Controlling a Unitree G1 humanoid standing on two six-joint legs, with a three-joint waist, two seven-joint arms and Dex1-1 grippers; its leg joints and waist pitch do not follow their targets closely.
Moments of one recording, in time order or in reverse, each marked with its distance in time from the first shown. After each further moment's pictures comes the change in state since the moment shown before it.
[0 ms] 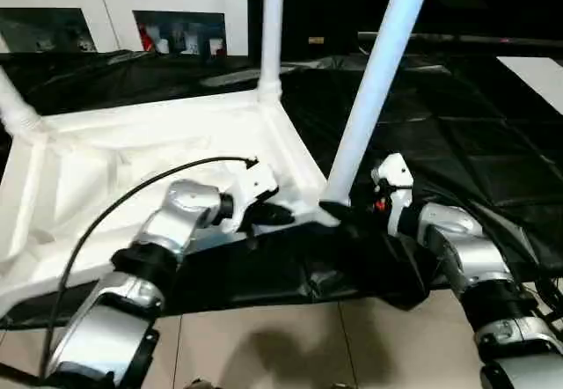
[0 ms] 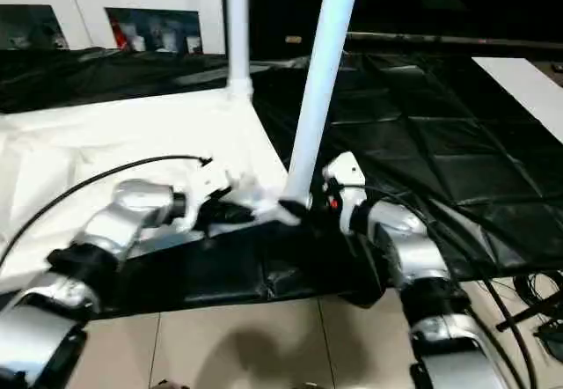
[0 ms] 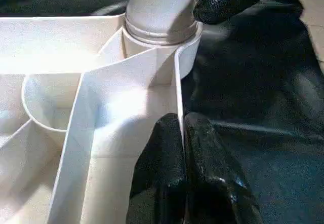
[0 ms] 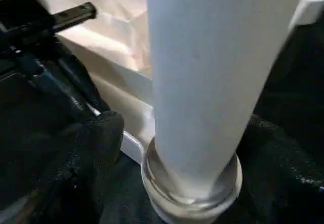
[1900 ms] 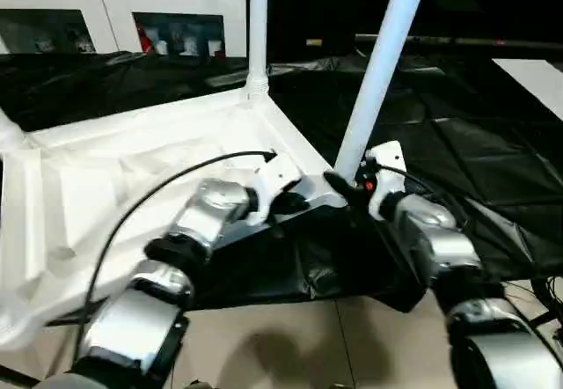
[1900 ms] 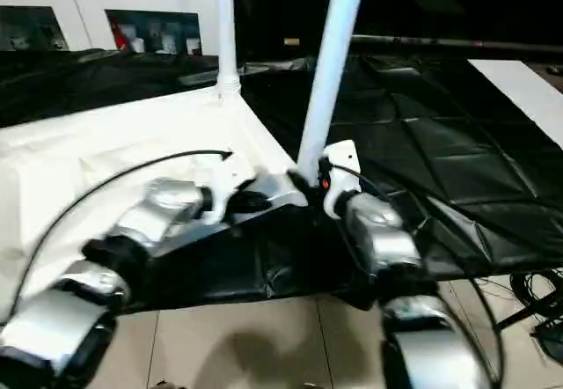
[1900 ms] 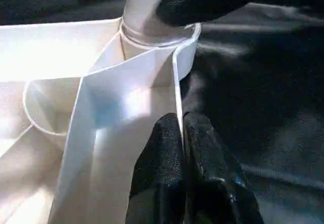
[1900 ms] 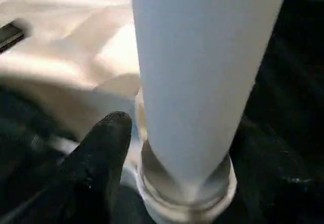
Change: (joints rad) left arm -0.059 -0.069 0.012 0.095 0.035 -0.012 0.137; right arm -0.056 0.054 -0.058 0.095 -0.030 -0.007 -0.175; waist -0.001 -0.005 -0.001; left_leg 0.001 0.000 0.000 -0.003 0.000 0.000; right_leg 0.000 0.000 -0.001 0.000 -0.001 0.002
